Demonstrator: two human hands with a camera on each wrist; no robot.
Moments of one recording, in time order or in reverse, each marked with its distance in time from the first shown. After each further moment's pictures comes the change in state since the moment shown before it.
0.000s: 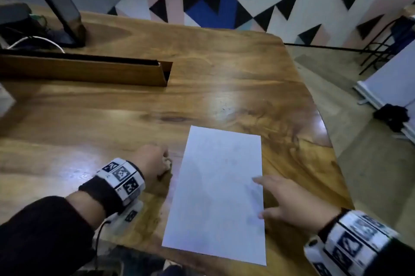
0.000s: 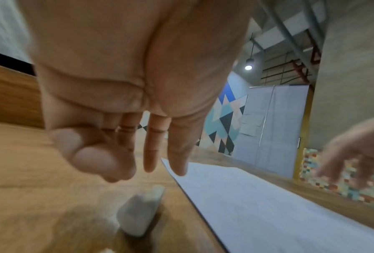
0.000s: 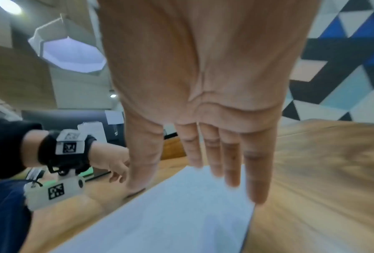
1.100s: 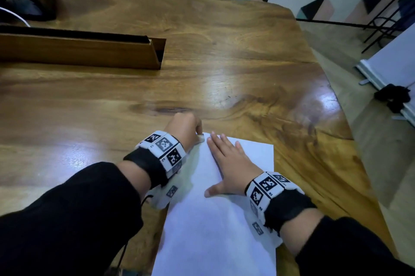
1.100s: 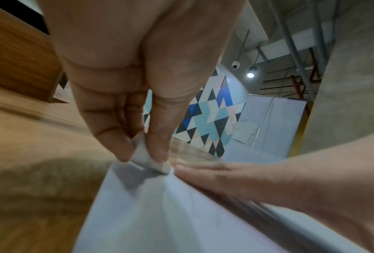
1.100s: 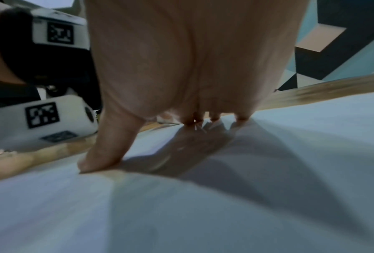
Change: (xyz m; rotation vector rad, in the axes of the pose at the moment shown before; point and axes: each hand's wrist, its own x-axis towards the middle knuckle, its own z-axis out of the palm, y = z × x) left_hand 0.080 0.045 -0.010 -0.163 0.128 0.167; right_hand 0.137 -0.059 0.017 -0.146 0.061 -0.095
